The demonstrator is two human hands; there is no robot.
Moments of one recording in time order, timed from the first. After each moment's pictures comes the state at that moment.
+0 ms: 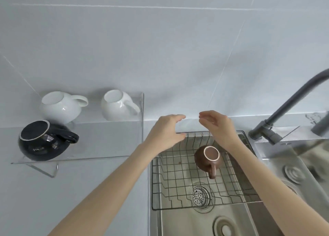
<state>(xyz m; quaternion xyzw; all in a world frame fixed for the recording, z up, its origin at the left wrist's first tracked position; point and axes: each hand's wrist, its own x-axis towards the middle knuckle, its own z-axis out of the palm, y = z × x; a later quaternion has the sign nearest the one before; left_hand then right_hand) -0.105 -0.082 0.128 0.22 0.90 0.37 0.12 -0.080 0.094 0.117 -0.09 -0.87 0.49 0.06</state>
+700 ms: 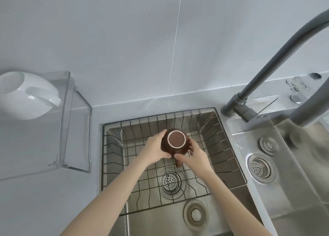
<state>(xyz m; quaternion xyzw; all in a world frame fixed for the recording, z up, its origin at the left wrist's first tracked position) -0.102 0.034 -0.038 0.15 0.87 0.34 0.33 -0.017 0.170 -0.037 -0.27 -0.81 0.51 -0.12</state>
